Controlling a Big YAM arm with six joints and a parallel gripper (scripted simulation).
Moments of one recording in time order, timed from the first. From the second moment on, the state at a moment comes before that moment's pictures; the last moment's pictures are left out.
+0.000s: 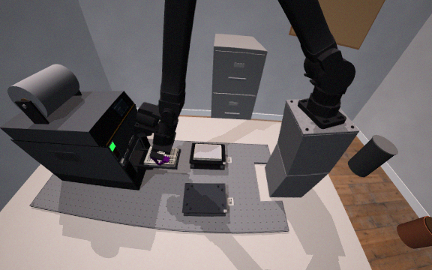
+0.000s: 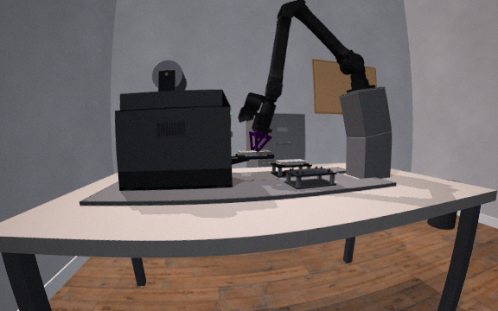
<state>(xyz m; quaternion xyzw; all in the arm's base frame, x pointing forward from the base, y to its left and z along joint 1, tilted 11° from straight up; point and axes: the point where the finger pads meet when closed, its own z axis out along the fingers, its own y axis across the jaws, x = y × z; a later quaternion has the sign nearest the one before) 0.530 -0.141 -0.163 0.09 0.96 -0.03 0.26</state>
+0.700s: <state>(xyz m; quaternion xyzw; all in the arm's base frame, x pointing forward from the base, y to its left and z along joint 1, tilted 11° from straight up) 0.531 -0.141 -0.151 0.09 0.96 -0.03 0.26</state>
